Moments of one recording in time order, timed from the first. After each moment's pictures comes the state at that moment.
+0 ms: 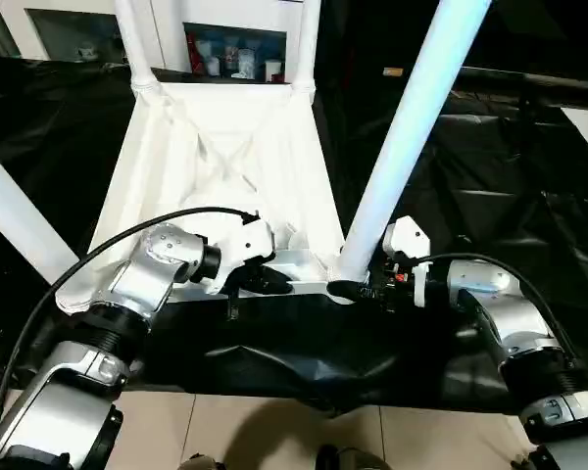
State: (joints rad) left arm -0.68 0.40 -0.31 0.60 0.04 0.07 -1.27; right arm -0.51 -0.36 0.16 0.53 0.15 0.03 1.10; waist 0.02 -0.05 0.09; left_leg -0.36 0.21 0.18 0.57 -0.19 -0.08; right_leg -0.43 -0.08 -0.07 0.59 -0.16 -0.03
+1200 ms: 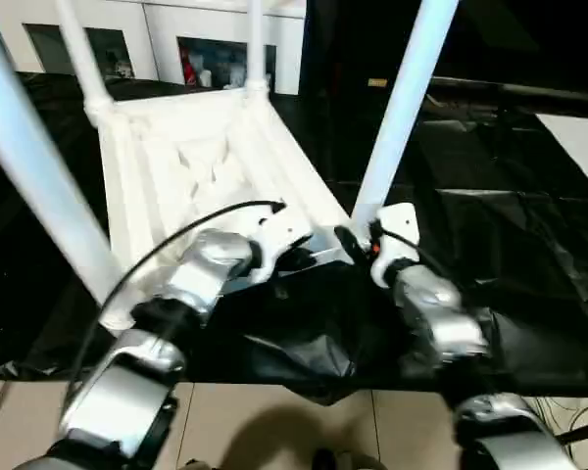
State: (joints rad) left arm -0.78 0.17 -0.29 0.79 0.15 0.18 -0.83; right arm -0.55 -0.04 0.01 0.71 0.04 -0.02 0.23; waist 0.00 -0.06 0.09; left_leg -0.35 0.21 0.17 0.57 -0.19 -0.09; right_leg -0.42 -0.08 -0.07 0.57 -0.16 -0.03
